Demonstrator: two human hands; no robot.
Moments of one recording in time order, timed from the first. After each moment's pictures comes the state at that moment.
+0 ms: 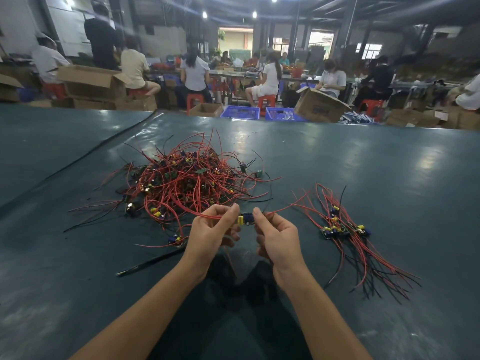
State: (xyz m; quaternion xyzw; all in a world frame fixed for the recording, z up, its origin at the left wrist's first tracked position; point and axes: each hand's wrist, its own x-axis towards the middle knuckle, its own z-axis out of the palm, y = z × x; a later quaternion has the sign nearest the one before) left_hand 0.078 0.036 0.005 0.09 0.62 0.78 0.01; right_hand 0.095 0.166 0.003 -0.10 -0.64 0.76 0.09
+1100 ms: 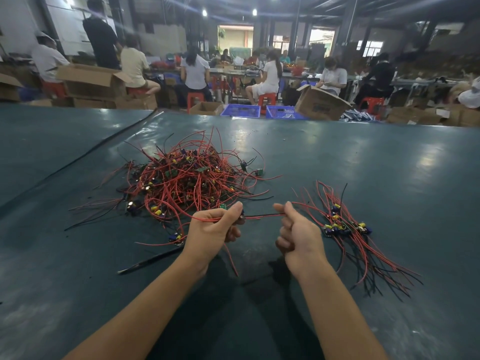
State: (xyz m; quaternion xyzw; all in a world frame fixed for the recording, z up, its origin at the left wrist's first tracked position) left_hand 0.075 0.039 0.006 0.09 0.66 0.75 -0.02; right_hand 0.088 0.193 0.012 -0.21 -0.50 0.84 0.09
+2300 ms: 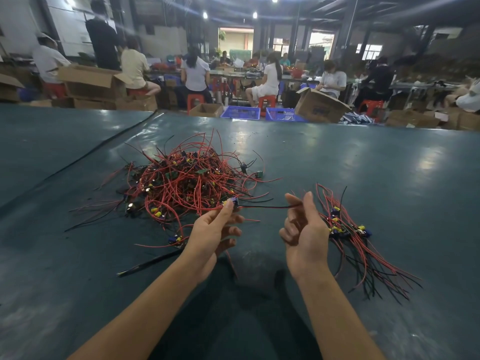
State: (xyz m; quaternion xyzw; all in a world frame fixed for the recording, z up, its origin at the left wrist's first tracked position) left_hand 0.073 0.038 0.012 0.01 0.55 0.83 0.10; right_hand 0.094 0.194 0.016 -0.07 -0.41 0.89 0.19
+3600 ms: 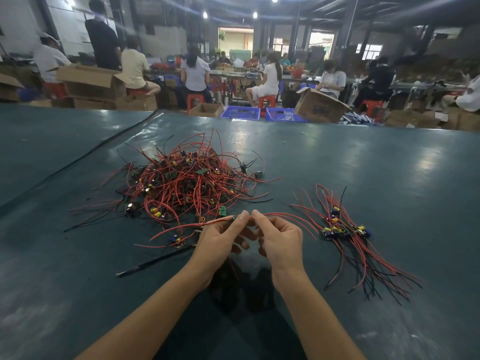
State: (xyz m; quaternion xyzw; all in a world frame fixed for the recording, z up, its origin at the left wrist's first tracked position) left_hand 0.083 0.046 0.003 0.09 0.66 0.74 0.06; right_hand 0.102 0.158 0.014 -0.13 -0.64 0.75 0.14
